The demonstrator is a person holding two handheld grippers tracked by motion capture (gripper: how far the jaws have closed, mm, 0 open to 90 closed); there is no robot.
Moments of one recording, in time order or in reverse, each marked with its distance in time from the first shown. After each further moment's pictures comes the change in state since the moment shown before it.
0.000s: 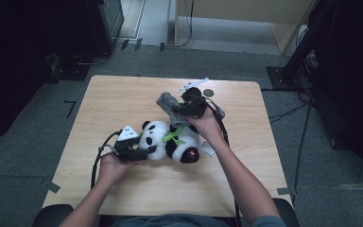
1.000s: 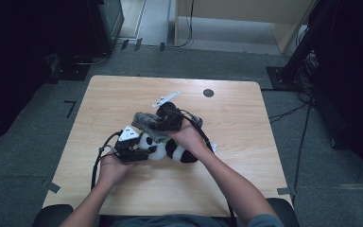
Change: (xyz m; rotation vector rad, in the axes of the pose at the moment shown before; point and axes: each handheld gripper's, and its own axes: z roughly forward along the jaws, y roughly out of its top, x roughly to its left) left arm -0.003 0.000 0.000 0.005 0.020 -0.006; right arm 0.060 -0.006 0.050 0.093 0.157 -0.135
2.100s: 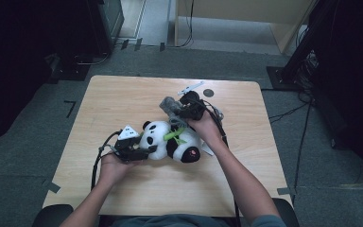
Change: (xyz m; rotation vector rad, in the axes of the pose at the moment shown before) left arm 0.002 0.000 0.001 -0.009 -0.023 -0.030; right arm -0.062 -0.018 -0.040 -0.004 -0.234 0.147
